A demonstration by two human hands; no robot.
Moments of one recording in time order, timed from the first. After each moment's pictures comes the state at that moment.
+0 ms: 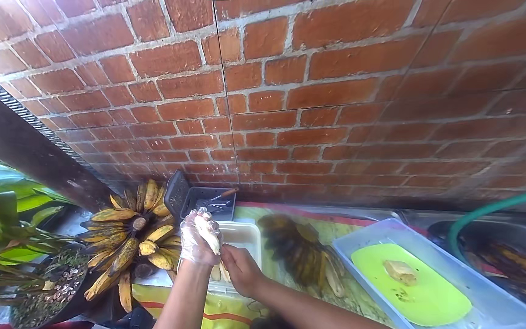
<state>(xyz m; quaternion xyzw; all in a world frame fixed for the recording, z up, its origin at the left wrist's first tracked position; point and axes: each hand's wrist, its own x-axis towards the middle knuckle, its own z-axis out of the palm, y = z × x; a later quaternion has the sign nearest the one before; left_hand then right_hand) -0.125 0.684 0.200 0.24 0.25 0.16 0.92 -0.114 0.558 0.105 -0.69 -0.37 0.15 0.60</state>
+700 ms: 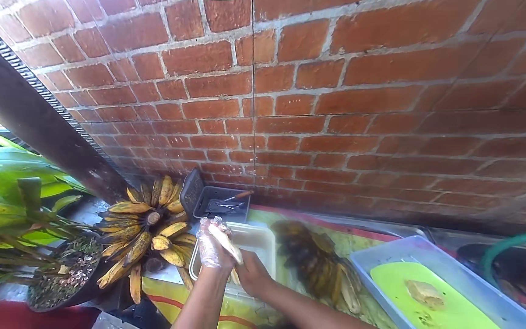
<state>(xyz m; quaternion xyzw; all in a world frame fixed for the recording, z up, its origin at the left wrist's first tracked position) -0.126 0.683 0.177 0.27 0.30 0.29 0.87 -0.113 0.575 0.092 -0.72 -0.35 0.20 0.56</state>
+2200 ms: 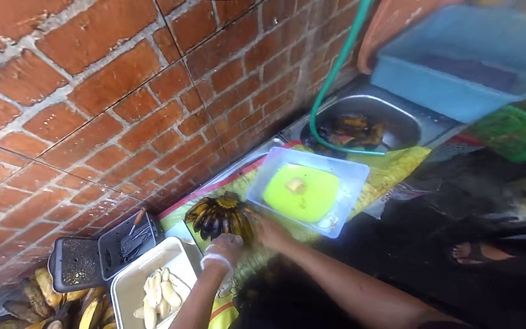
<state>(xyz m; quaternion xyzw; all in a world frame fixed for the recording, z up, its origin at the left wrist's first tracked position) -0.053 0.480 0.058 0.92 -0.01 -0.38 0.10 -0.073 0.297 -0.015 -0.86 0.10 0.27 0.42</state>
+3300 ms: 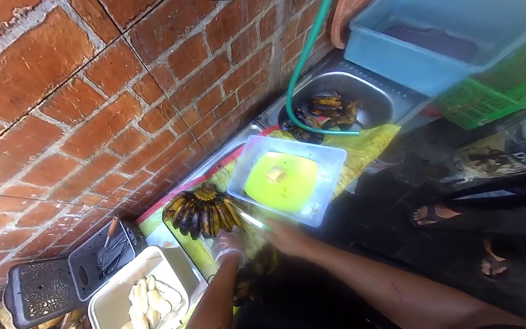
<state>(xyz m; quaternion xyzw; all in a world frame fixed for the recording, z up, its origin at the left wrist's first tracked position) -0.060 0.420 -0.059 0.94 0.19 -0.29 0.06 -0.122 0.232 -0.024 -0.87 0.08 0.29 0.38</state>
